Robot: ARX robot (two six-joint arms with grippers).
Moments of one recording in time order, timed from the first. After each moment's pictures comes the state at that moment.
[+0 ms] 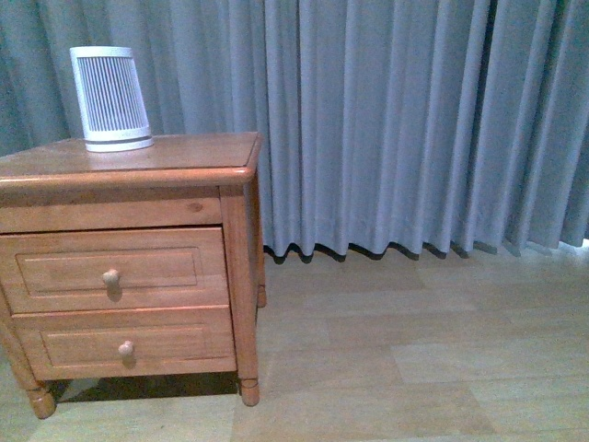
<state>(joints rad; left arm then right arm) 0.00 0.00 0.01 -0.01 0.00 0.00 0.00 0.00 0.01 0.00 0.00 0.00</state>
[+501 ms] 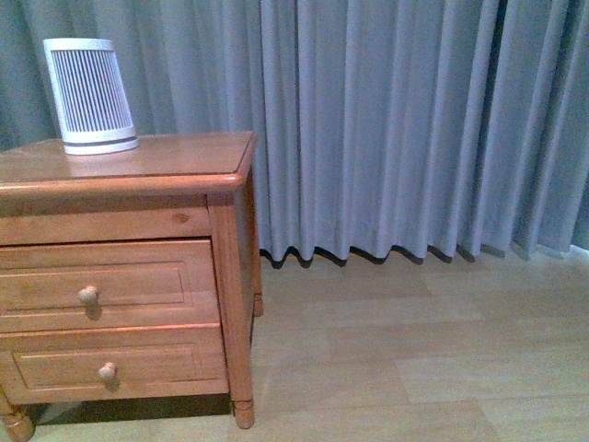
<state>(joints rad) 0.11 1.16 0.62 0.49 0.13 -0.04 0.00 0.00 0.01 0.00 0.00 0.00</state>
